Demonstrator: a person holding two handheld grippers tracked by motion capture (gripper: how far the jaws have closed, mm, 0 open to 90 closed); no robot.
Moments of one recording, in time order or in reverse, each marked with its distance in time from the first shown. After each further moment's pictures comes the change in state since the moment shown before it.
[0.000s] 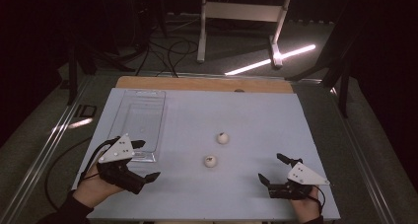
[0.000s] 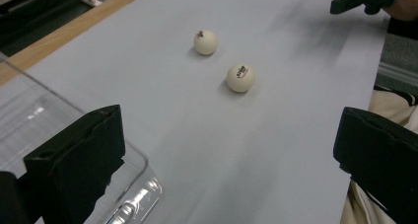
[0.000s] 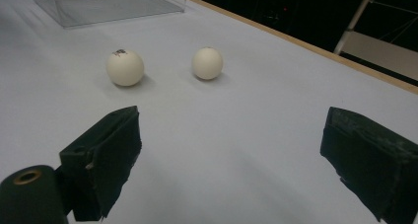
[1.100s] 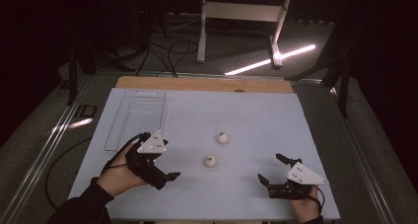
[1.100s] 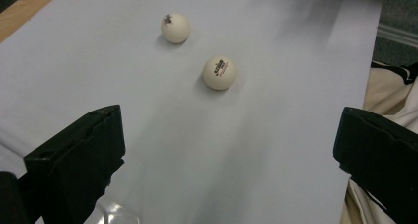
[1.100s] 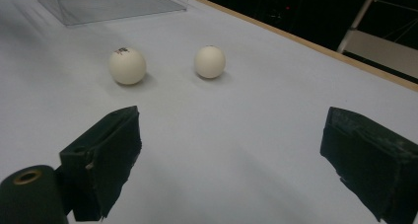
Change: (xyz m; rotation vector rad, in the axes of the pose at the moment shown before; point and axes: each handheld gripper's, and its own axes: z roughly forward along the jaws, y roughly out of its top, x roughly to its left) left arm -0.009 0.033 0.051 0.146 -0.088 0.074; right arm 0.000 -0.001 0.001 0.002 0.011 0.004
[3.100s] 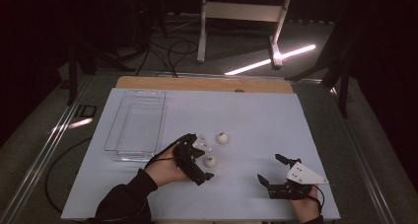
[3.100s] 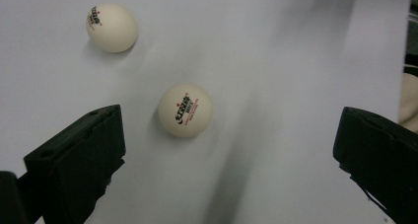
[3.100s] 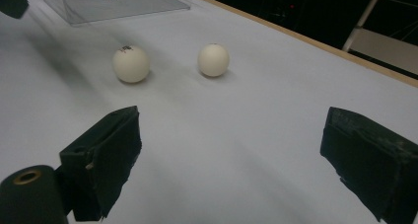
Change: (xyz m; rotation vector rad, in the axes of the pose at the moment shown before) left arm -0.005 0.037 0.108 0.150 -0.101 0.004; right arm -0.001 -0.001 0.001 0.005 0.014 -0.003
